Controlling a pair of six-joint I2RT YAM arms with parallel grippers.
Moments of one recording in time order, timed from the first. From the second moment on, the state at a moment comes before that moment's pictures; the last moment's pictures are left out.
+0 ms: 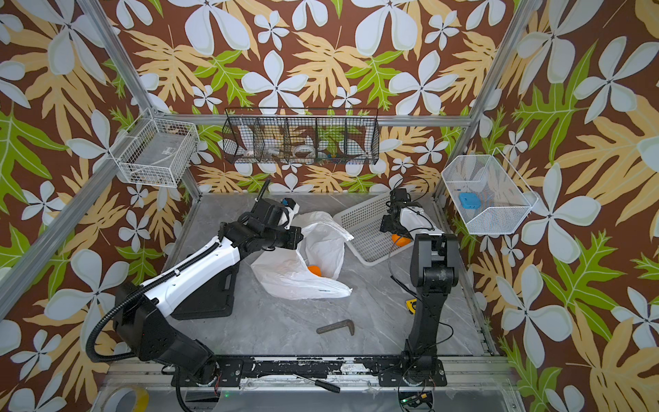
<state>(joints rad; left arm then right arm) -0.60 1.56 1.39 -0.59 0.14 -0.38 -0.01 2.12 1.68 -0.75 0.18 0.31</state>
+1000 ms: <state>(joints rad) -0.60 1.55 1.37 -0.58 0.14 -0.39 -0.01 2.10 1.68 -0.79 0.16 0.27</state>
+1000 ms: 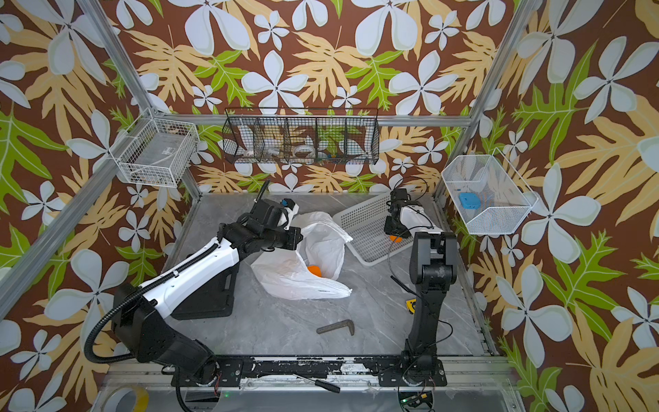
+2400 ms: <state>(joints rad) -0.60 1.54 1.40 -0.59 0.14 -0.38 0.75 1.14 0.77 0.04 0.08 0.38</state>
